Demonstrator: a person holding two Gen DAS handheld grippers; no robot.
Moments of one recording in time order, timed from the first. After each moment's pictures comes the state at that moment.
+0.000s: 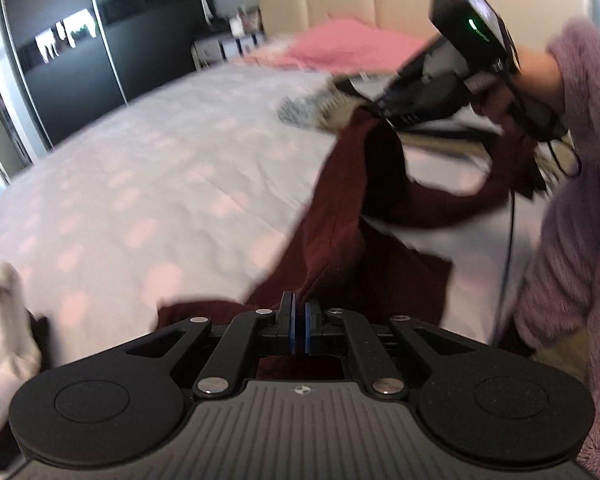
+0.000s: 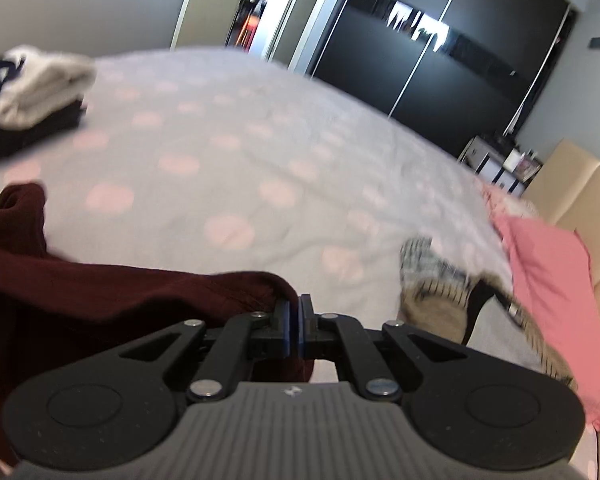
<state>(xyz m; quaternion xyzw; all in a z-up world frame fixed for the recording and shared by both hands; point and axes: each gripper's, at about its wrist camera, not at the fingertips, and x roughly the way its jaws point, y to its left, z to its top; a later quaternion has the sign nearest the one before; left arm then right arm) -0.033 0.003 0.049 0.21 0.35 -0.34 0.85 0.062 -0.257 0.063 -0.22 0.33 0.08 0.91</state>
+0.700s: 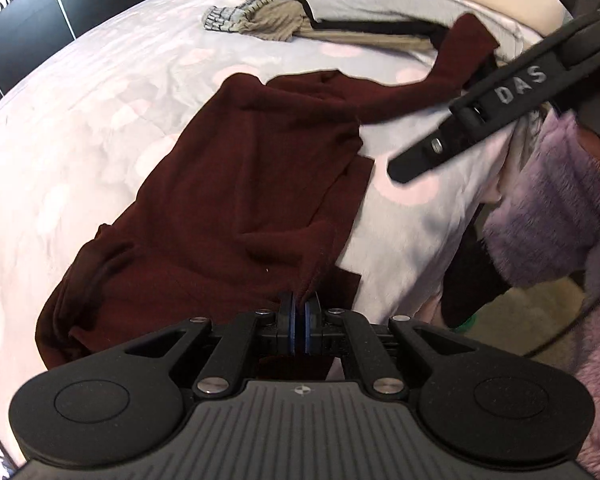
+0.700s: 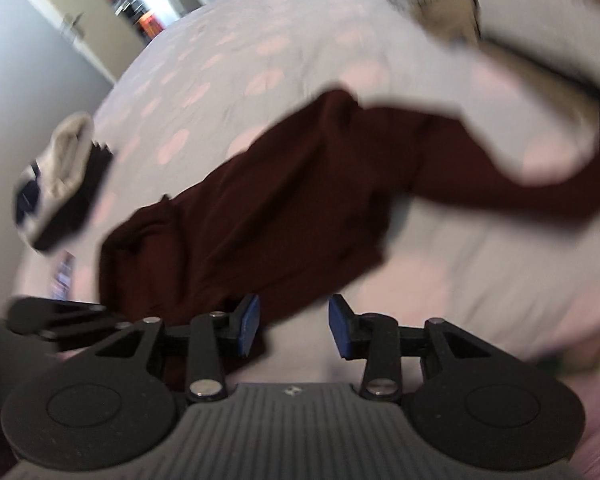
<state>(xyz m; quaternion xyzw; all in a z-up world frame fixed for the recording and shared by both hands) -0.061 -0.063 -0.030 0.26 0.44 -0.35 0.79 -0.102 -0.286 -0.008 0.26 0.48 0.05 0.84</state>
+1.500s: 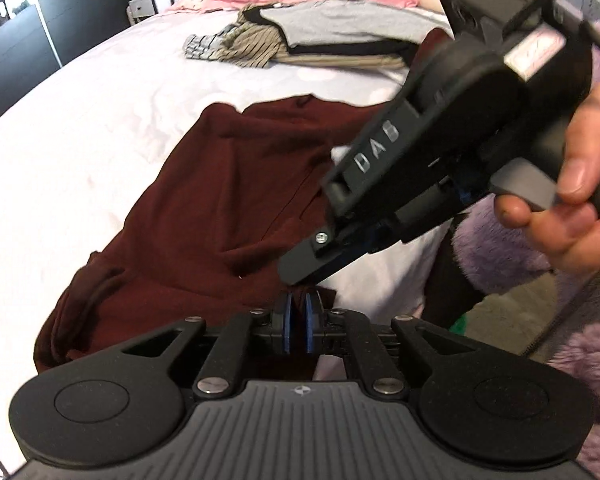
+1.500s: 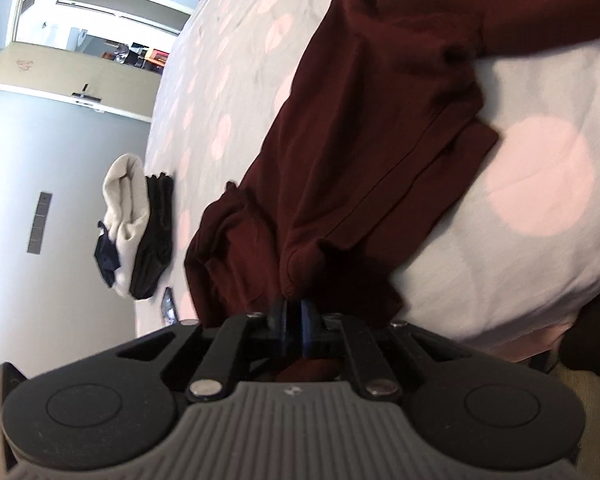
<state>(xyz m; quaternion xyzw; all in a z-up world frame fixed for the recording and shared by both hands) -0.077 -0.060 -0.006 0.25 0.40 -0.40 0.79 -0.084 -0.249 -0.046 0.43 0.48 0.11 0.76</state>
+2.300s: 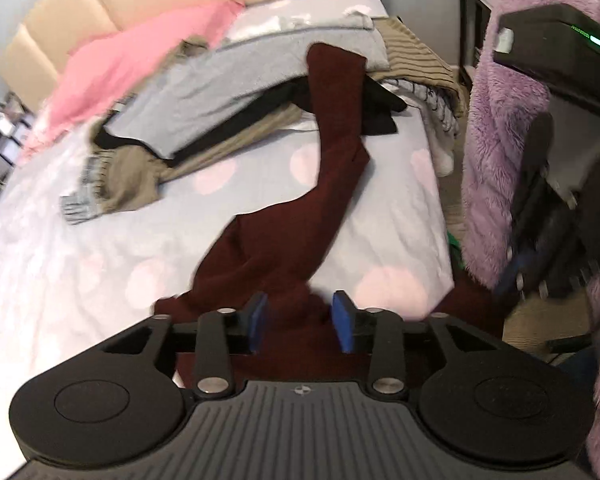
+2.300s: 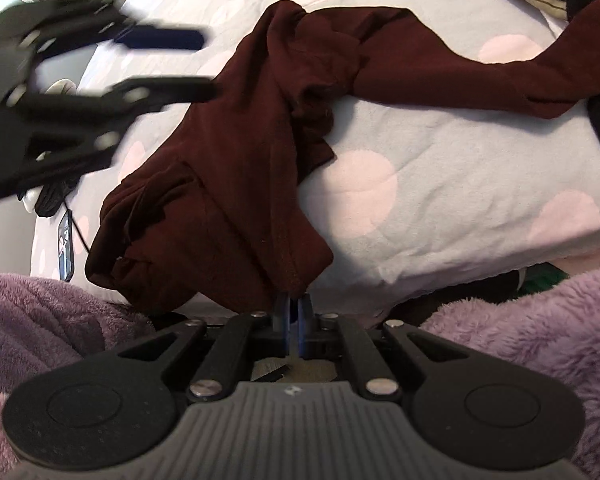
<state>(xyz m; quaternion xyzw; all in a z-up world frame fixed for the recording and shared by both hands) -0.002 -0.206 0.018 0.46 0.28 -0.56 0.63 -0.122 -0.324 -0.029 0.26 0.57 0.08 0.78</state>
